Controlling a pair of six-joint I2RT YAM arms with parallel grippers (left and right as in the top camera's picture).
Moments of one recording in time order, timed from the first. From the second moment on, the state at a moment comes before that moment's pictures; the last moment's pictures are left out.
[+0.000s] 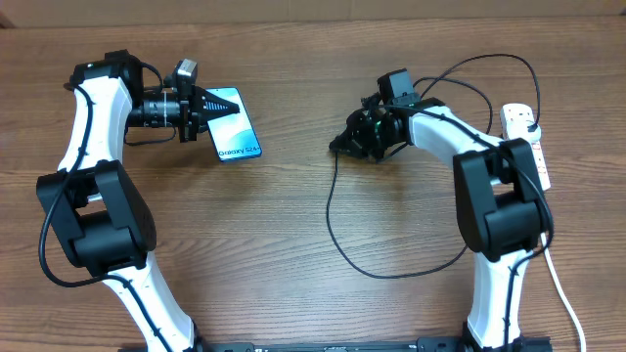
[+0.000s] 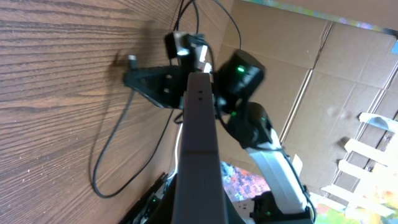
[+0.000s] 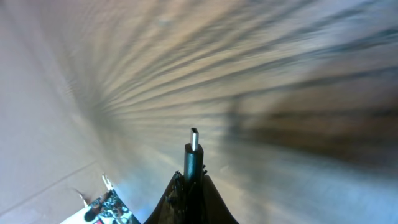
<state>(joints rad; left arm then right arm) 0.20 2.14 1.80 -1.34 1.26 -0.09 0.27 2.19 1.47 -0.48 -0.74 0.74</state>
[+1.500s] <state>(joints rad) 0.04 2.14 1.80 -1.04 1.53 -0.18 0.45 1.49 1.34 -0.66 -0.79 0.42</state>
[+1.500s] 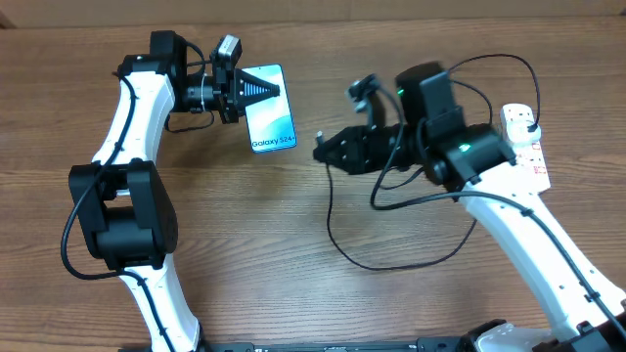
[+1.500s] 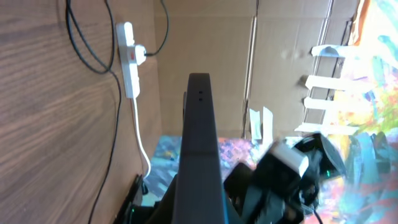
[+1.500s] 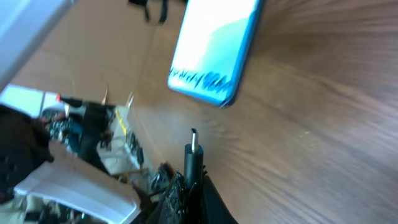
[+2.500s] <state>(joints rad) -0.04 2.14 1.79 0.95 1.56 -1.93 0.45 1.49 1.14 -0.05 -0.97 0.64</state>
